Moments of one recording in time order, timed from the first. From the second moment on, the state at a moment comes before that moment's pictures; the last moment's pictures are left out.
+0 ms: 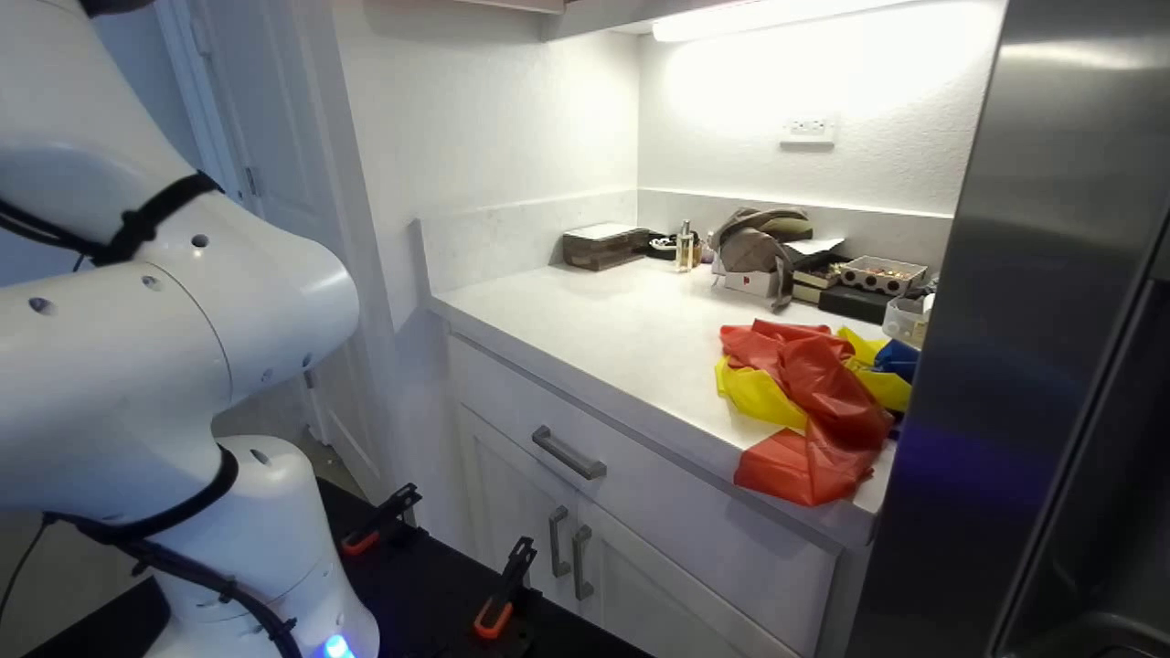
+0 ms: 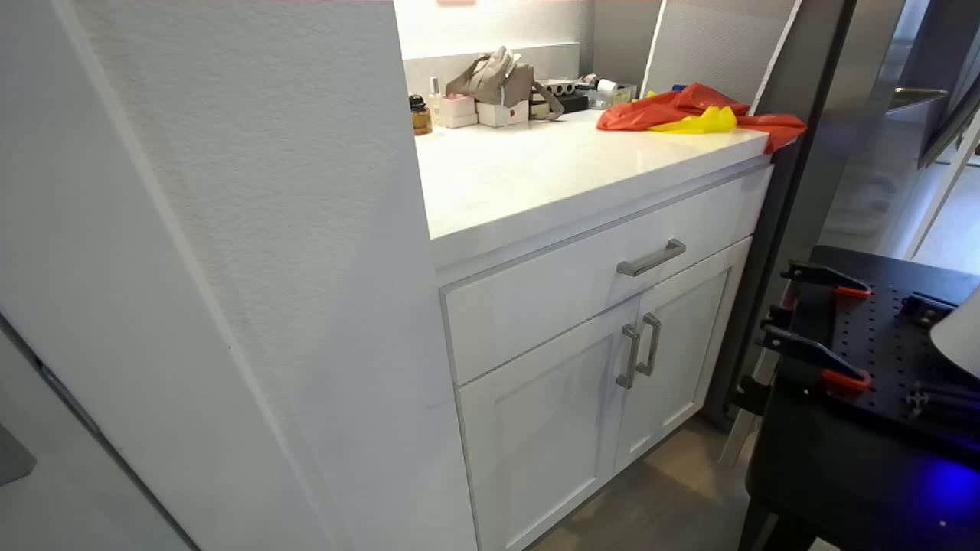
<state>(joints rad) -1.48 -0.48 1.11 -1.76 0.12 2.85 0.26</state>
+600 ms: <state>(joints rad) -0.82 -0.48 0.61 -2.08 0.04 2.82 0.21</state>
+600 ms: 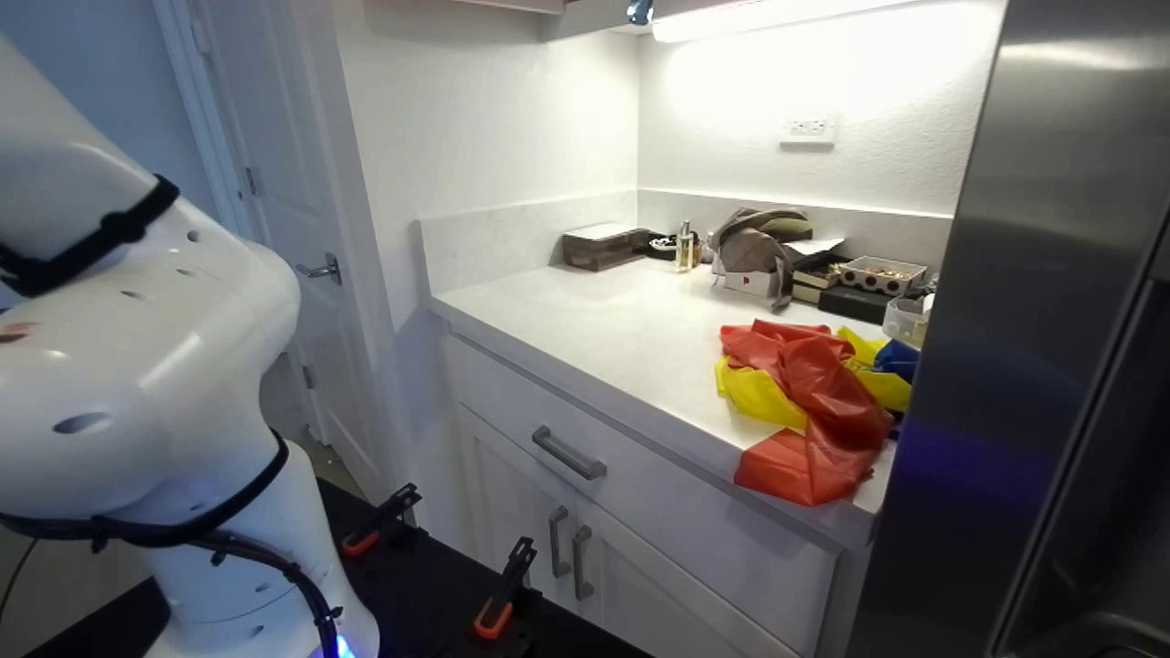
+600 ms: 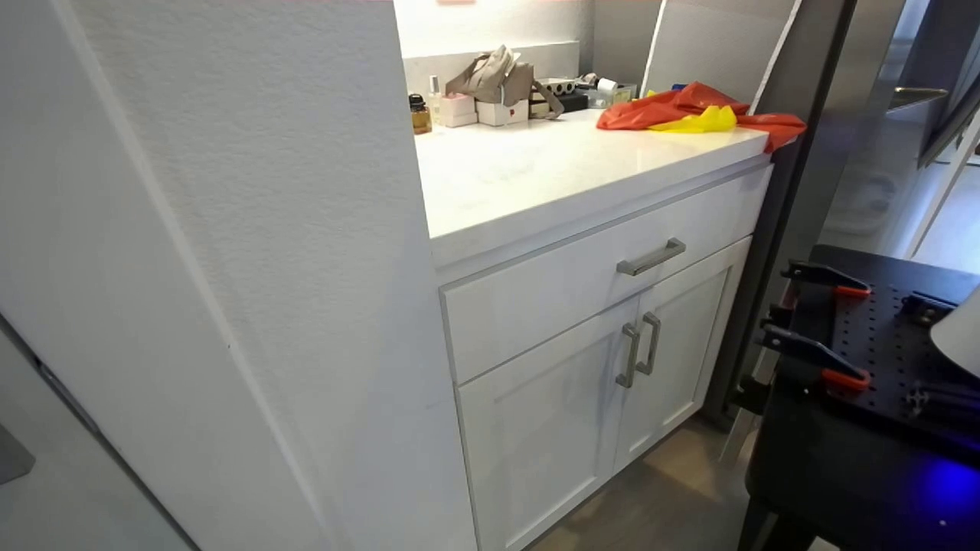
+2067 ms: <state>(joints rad) -0.73 -0.43 0.61 -2.63 -0.12 3.43 0.32</state>
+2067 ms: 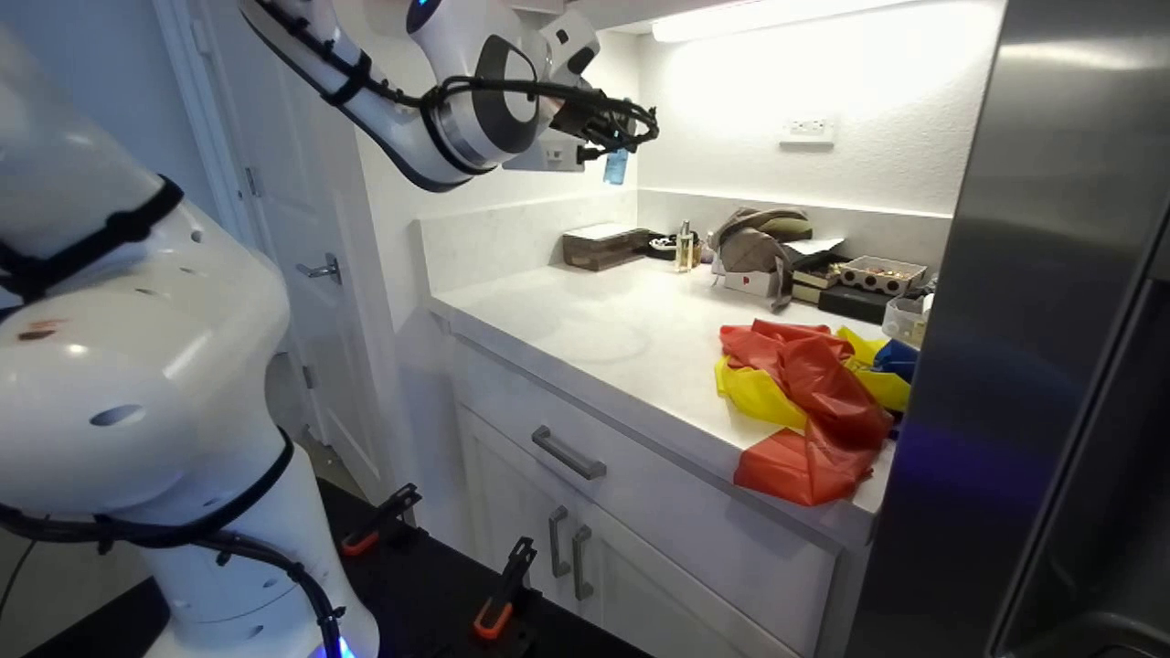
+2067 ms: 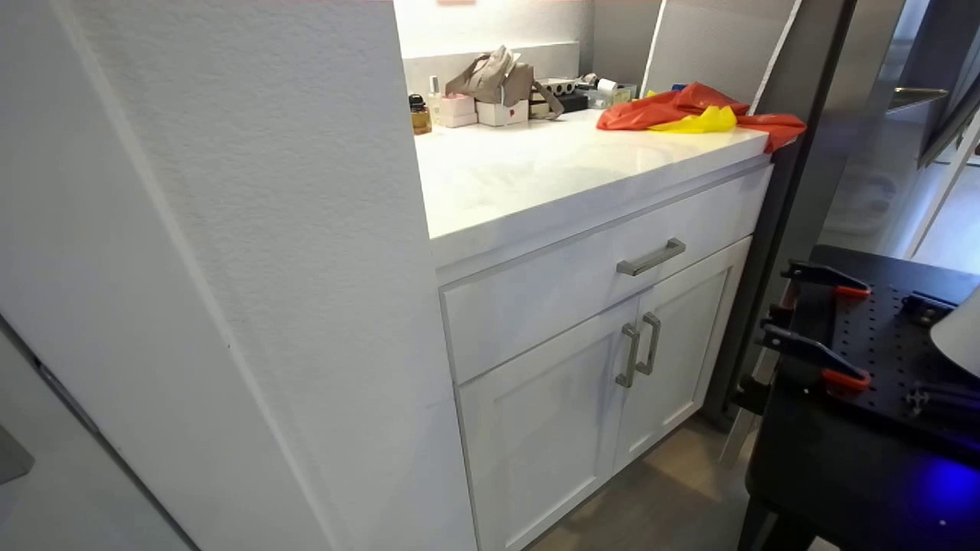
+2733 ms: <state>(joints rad) -0.79 -0.39 0.69 -2.62 -0.10 3.46 0.32</state>
